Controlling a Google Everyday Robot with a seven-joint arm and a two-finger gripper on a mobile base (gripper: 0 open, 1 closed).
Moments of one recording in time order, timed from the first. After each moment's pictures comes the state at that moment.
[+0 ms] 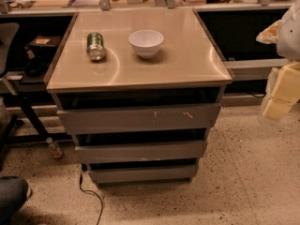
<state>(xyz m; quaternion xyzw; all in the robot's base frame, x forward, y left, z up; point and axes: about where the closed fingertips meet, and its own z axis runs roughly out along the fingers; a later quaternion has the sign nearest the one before) 0.438 -0.217 0.976 -0.60 0.78 -0.03 0.16</state>
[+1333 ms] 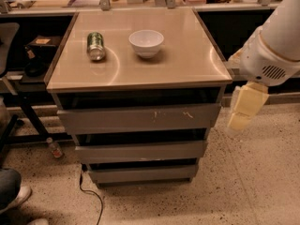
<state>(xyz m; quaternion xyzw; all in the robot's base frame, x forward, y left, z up) 0.457 -0.181 0.918 -0.60 0.78 0.01 0.15</state>
